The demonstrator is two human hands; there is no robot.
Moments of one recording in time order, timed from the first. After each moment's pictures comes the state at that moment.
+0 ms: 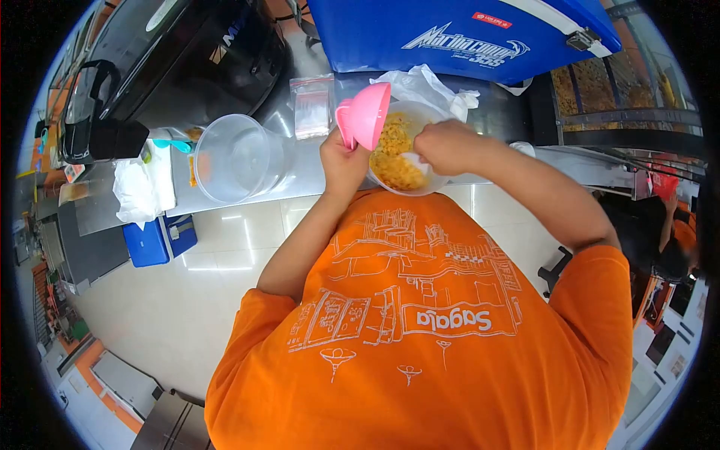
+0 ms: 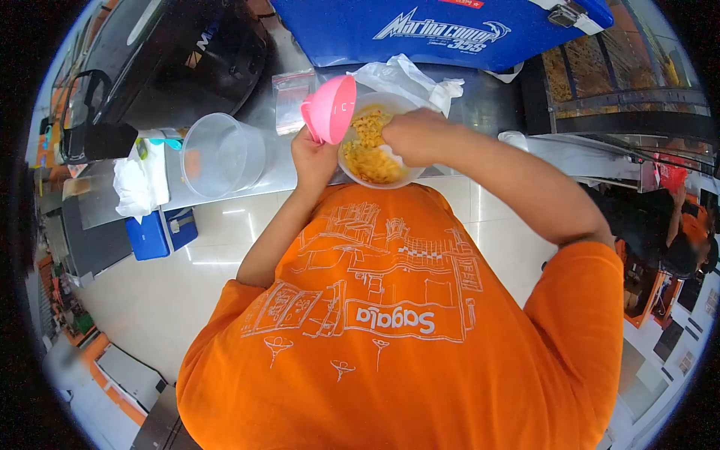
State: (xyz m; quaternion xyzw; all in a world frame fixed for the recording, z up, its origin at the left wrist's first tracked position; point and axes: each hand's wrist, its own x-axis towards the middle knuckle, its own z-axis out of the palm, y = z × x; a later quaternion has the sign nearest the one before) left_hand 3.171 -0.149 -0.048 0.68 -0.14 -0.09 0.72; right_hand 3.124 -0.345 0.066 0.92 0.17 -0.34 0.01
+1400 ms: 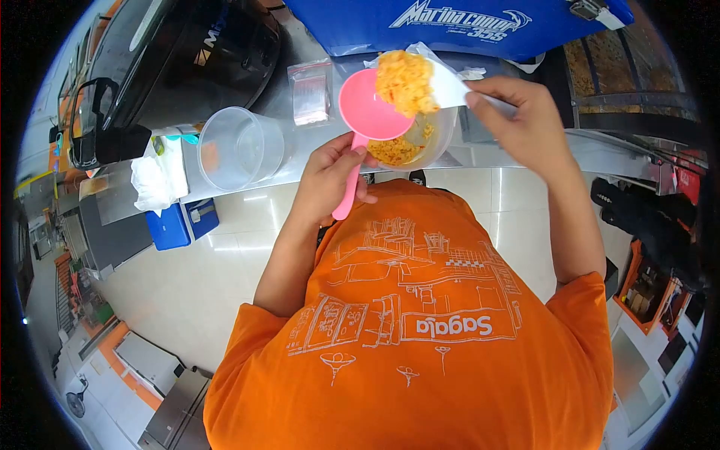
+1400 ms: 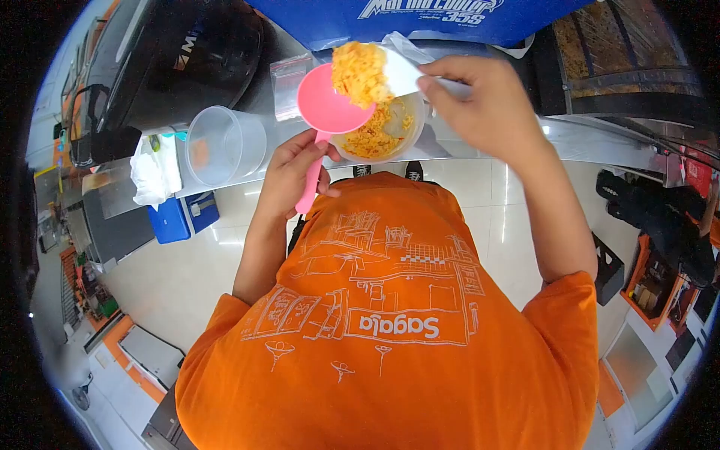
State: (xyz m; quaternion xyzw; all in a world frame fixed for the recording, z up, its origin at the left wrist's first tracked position) left_hand 3.145 -0.119 0.058 0.60 0.00 -0.46 0.65; right_hand 3.059 -0.402 0.117 0.90 -0.08 0.10 -0.42
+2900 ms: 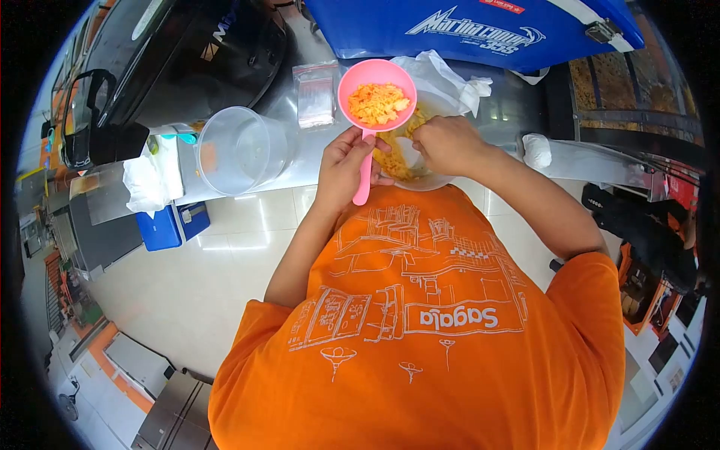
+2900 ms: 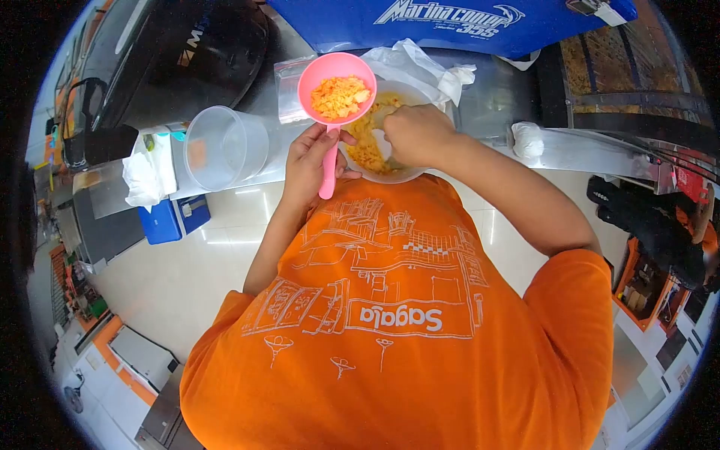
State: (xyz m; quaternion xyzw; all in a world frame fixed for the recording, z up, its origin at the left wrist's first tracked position) left_hand 3.158 -0.128 0.010 0.52 0.02 -0.41 0.74; right_hand 3.107 -0.345 0.020 0.96 0.05 -0.24 -0.13
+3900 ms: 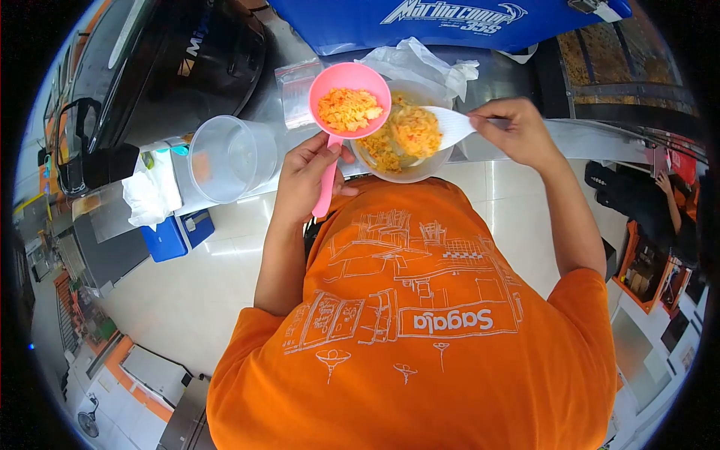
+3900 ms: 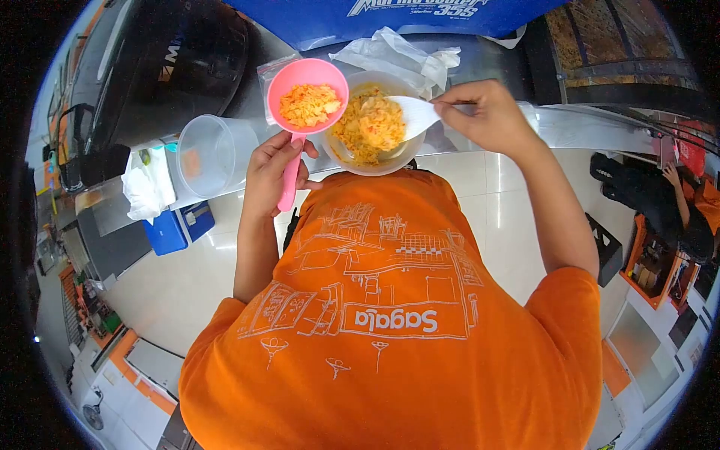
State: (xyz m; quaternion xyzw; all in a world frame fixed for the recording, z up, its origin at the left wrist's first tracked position) left_hand 3.172 -0.098 0.041 0.58 0.00 -0.44 0.68; right_hand 3.039 -0.432 0.069 0.87 -0.12 -0.05 -0.48
